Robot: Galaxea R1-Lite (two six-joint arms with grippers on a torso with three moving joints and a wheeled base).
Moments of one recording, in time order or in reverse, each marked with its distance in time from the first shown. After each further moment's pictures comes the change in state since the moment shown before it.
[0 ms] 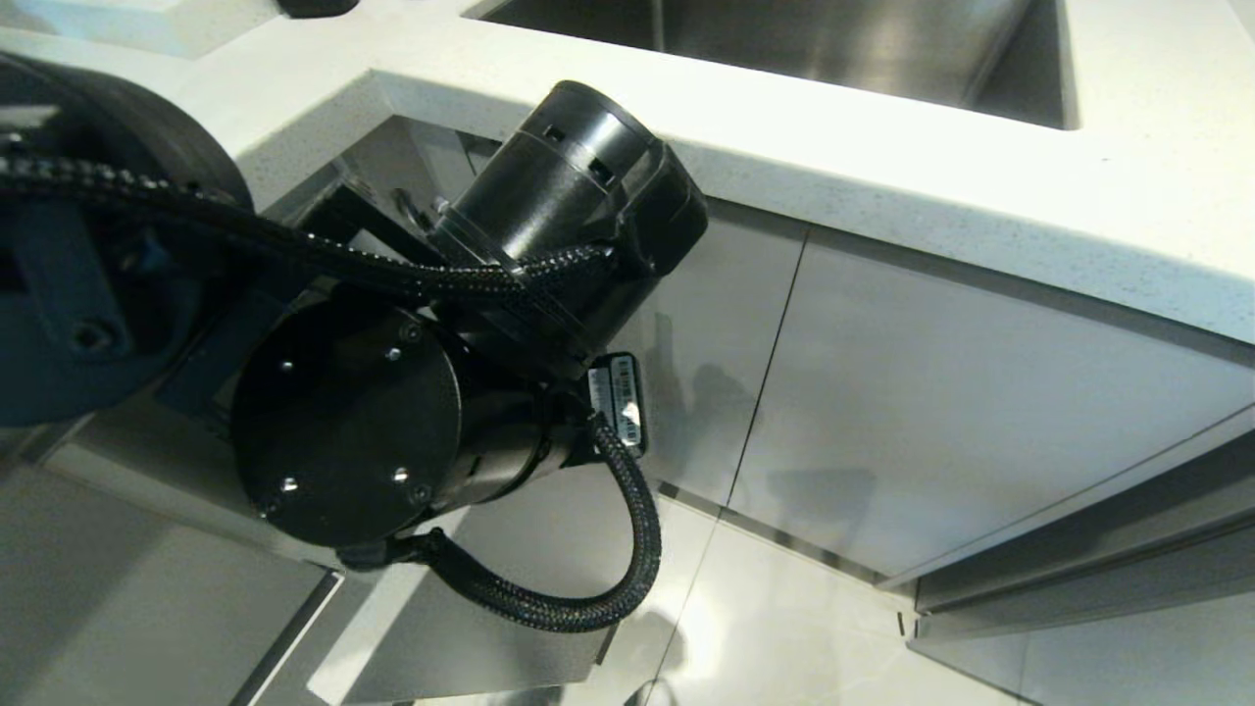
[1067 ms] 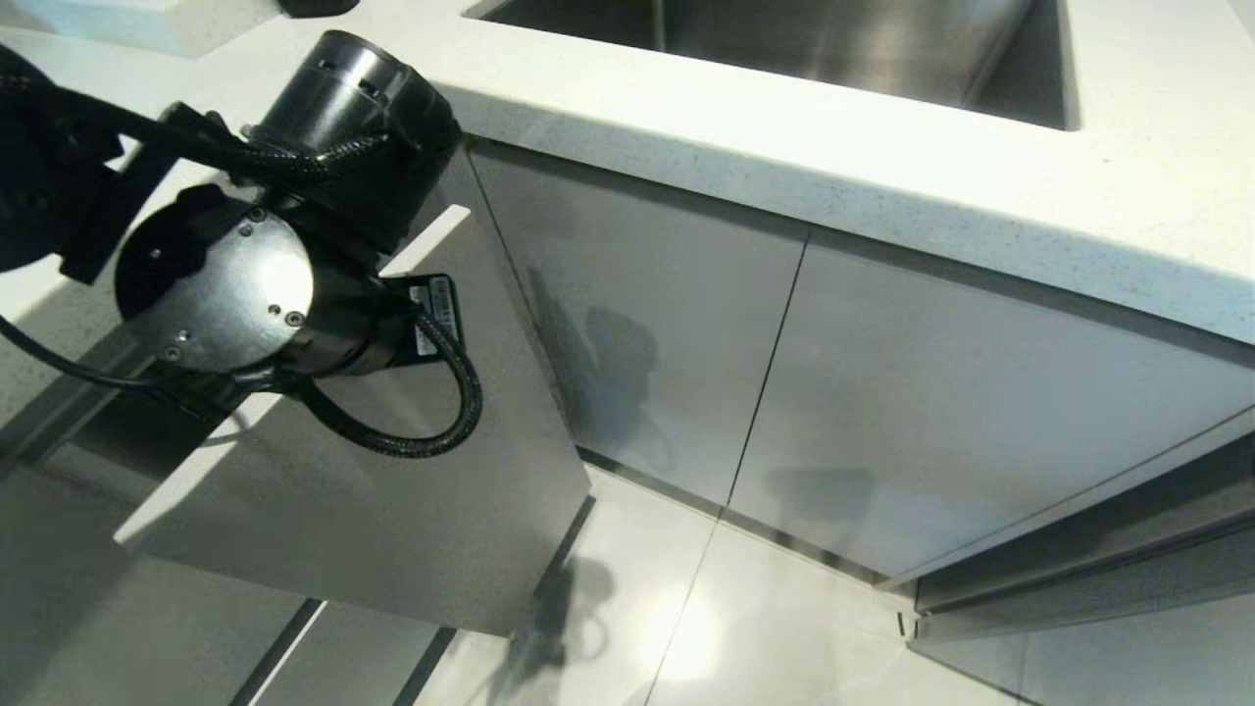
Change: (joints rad) left arm 0.345 -0.073 0.006 -0.004 0.076 0.197; right arm -0.001 0.000 0.000 0.000 0.000 0.000
